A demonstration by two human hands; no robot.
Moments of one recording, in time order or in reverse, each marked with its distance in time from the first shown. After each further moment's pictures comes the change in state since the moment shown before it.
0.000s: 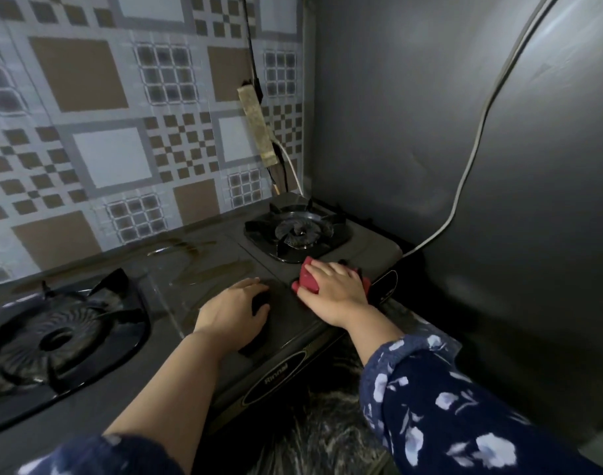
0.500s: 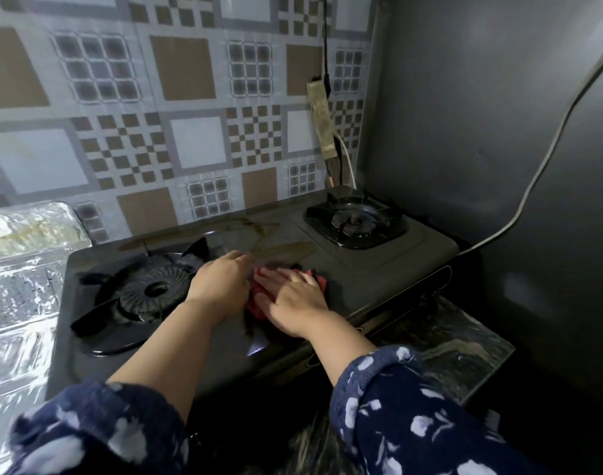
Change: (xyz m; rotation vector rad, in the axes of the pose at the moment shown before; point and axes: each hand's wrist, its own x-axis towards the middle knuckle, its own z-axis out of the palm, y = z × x) left_hand -0.055 -0.088 -0.045 0.127 0.082 -0.163; right_hand -0.034 -0.159 0.038 0.025 -0.083 -0.361
